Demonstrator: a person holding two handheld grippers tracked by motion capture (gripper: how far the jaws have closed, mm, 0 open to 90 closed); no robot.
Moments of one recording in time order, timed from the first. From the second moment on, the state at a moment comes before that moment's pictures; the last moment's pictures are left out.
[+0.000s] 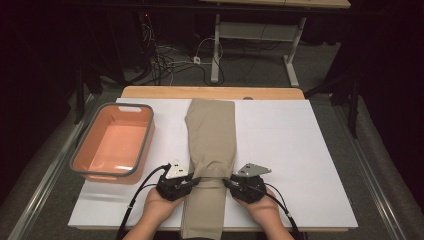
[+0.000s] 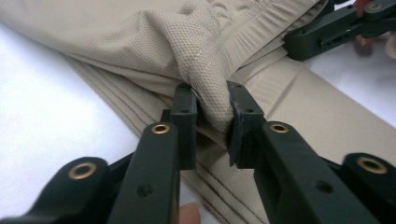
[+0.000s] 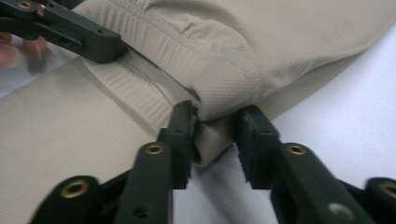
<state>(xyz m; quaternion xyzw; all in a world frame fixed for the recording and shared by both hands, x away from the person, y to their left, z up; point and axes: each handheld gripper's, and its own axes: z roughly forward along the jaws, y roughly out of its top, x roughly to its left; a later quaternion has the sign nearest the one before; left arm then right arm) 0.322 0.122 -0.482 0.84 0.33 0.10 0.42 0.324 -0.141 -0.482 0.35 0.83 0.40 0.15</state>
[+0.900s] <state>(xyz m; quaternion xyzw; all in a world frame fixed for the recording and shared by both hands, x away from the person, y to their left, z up) 0.272 0.132 -0.479 0.85 0.29 0.08 0.43 0.264 -0.150 -0.479 0.33 0.84 0.42 0.14</state>
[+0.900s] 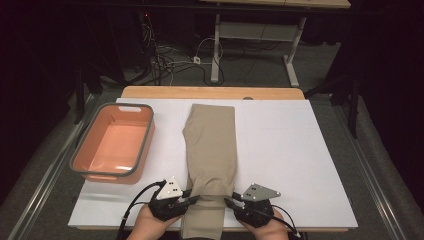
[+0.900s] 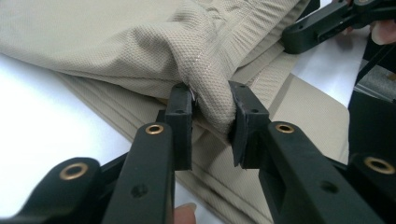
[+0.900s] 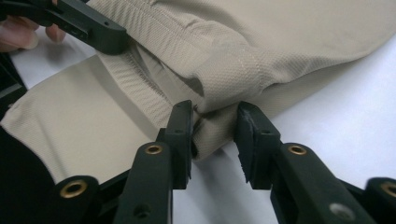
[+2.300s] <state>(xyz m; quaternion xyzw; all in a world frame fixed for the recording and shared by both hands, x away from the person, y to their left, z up) 0.242 0.147 -0.479 0.86 0.29 0.07 0.41 0.228 -0.154 -0.479 0.30 0.85 0.42 0.14</state>
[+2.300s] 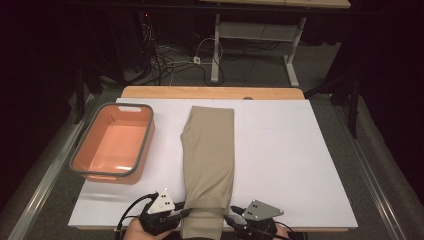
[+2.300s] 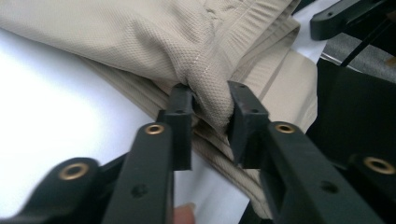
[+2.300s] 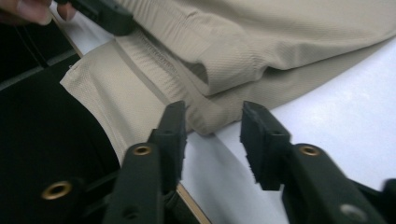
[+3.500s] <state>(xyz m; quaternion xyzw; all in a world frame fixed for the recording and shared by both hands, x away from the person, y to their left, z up) 0.227 0.141 -0.473 0.85 0.27 0.06 0.45 0.217 -0.153 -0.477 0.29 0.83 0.46 0.13</state>
